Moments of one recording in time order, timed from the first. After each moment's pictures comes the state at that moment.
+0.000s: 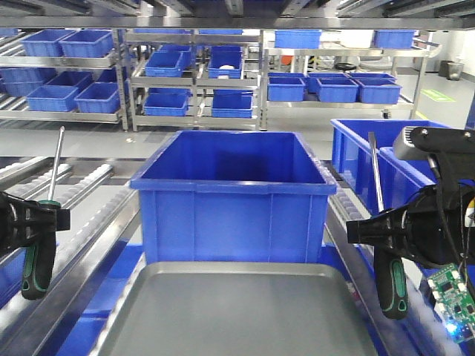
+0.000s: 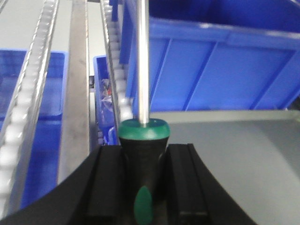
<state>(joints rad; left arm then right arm) -0.15 1.24 -1.14 -0.30 0.54 0.09 0.30 1.26 -1.21 -0.08 0.67 0.24</state>
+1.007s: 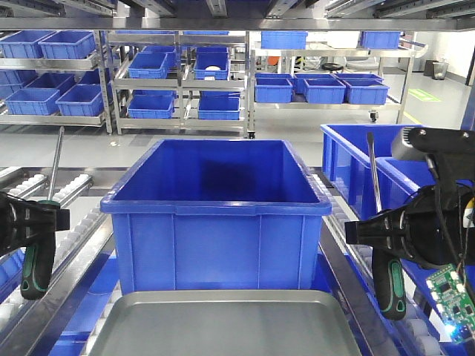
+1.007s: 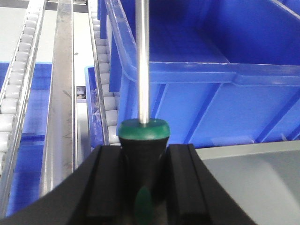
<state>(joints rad) -0.15 1.24 -1.14 -0.30 0.54 0.09 0.30 1.26 -1.21 -0.08 0.67 0.24</state>
